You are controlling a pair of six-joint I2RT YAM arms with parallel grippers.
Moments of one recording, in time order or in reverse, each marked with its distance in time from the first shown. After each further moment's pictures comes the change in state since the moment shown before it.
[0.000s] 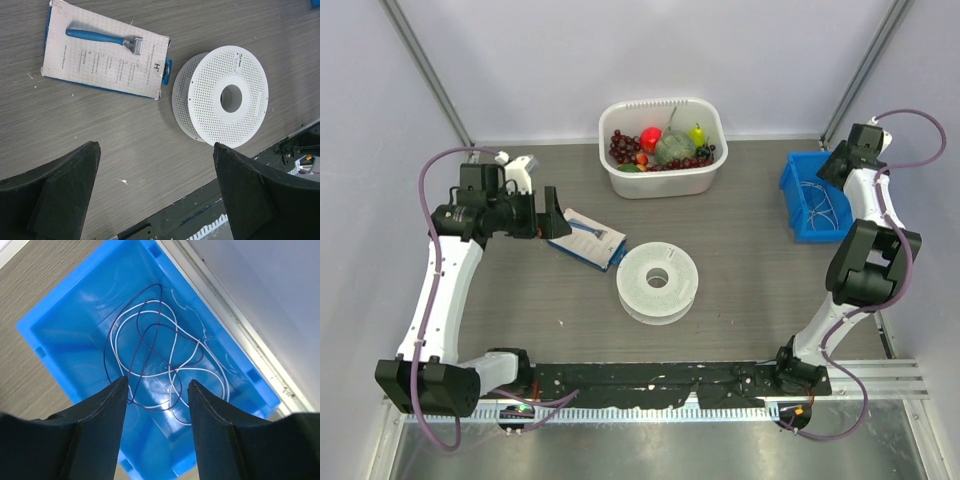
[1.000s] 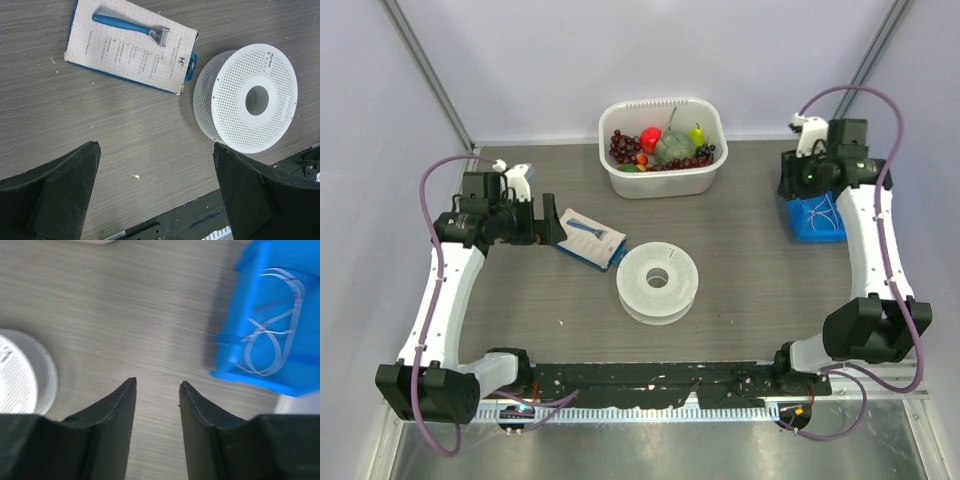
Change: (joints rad) left arm 0.000 -0.031 -0.073 0.012 -0.114 -0.006; right arm 0.271 -0.373 -0.014 -0.471 -0.401 -0.528
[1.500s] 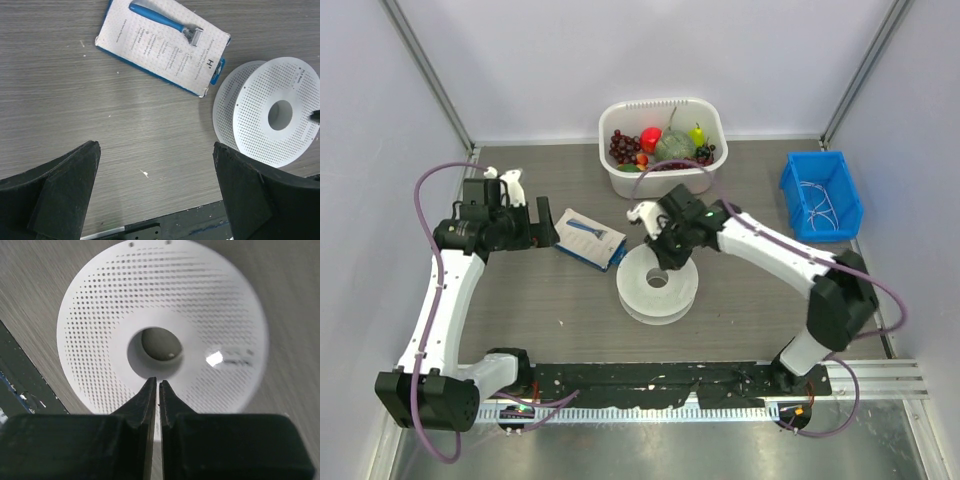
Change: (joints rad) left arm 0.000 -0.038 -0.051 0.013 -0.140 -0.077; right arm 0.817 0.219 -0.229 0.189 -0.002 0.020
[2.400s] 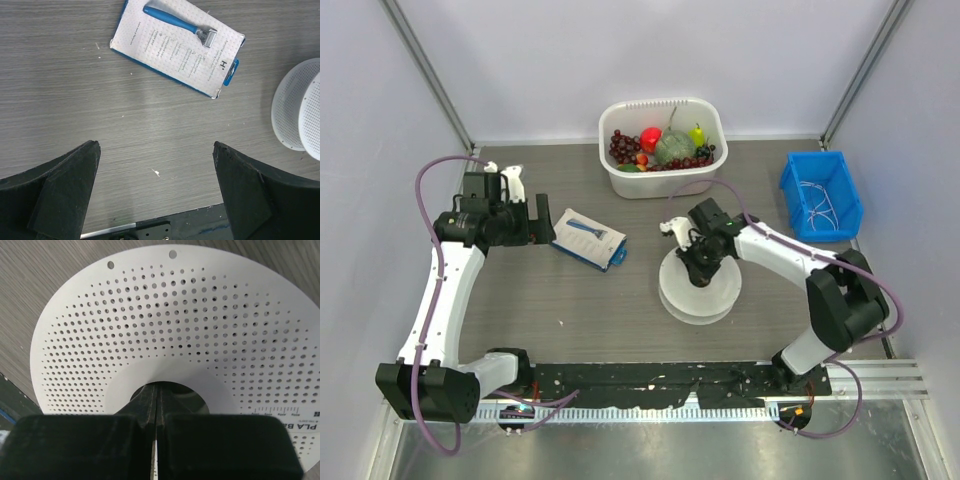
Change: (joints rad) left arm 0.000 0.041 0.051 -0.030 -0.027 0.045; right arm -0.234 -0.121 -0.298 0.049 -0.033 -0.059
